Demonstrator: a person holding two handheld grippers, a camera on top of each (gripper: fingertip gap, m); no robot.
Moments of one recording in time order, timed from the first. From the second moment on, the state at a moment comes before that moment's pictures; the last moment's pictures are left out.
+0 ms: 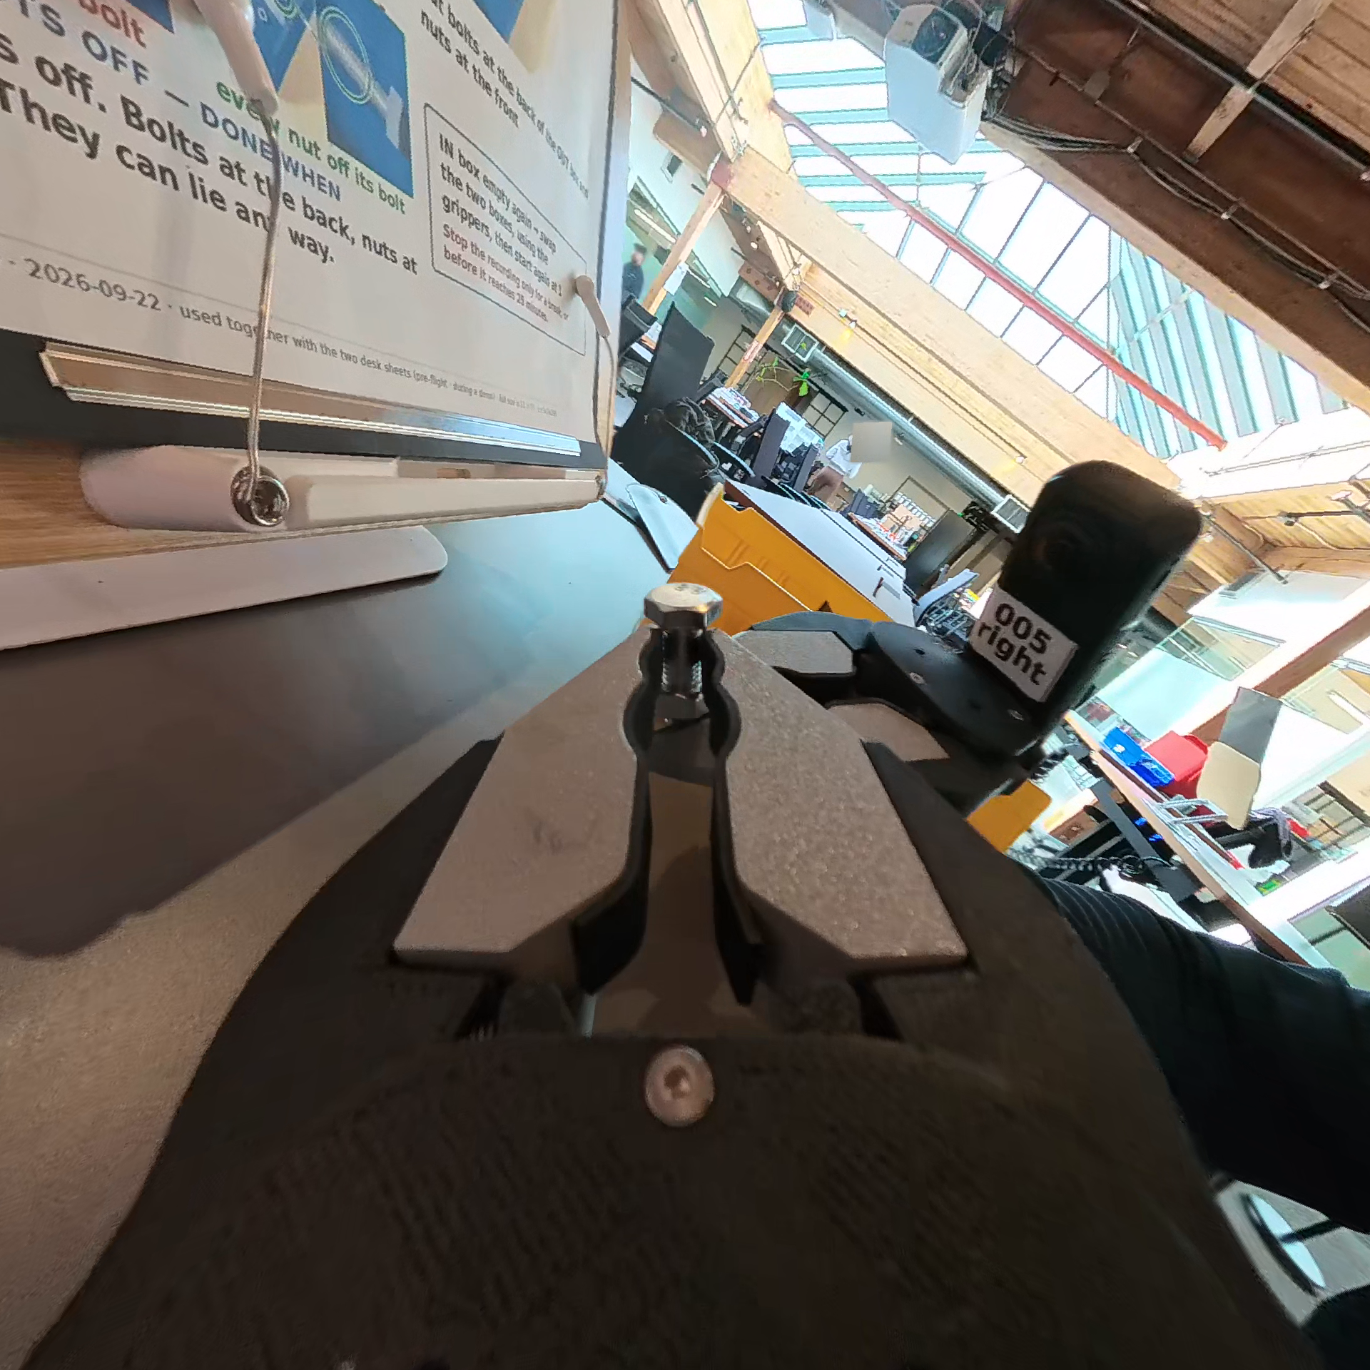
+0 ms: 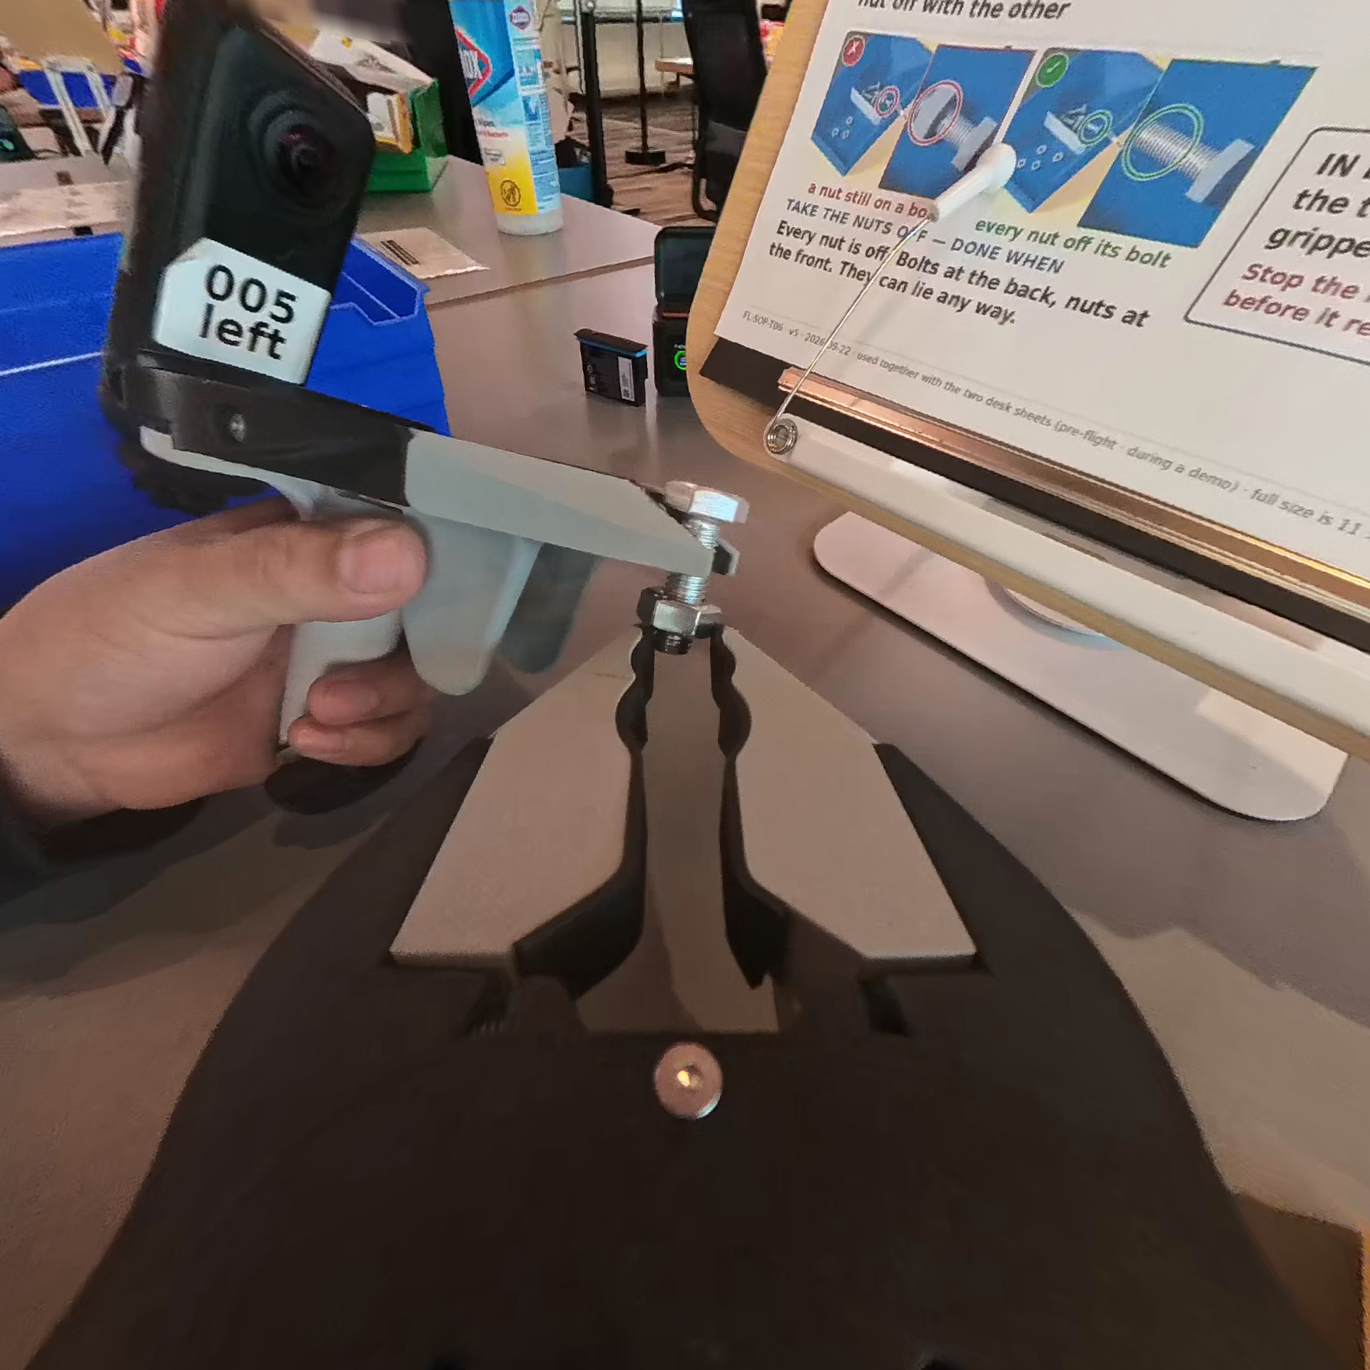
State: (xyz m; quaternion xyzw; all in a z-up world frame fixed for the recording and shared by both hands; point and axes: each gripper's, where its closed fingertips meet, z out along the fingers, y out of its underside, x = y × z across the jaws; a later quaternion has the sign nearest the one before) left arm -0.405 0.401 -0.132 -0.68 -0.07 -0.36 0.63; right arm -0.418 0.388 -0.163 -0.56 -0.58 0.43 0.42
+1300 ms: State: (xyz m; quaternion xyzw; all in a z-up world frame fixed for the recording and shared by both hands) left arm -0.396 0.383 -0.126 -0.72 0.02 -0.36 0.59; right arm -0.401 0.382 -0.136 -0.52 -0.54 0.59 0.29
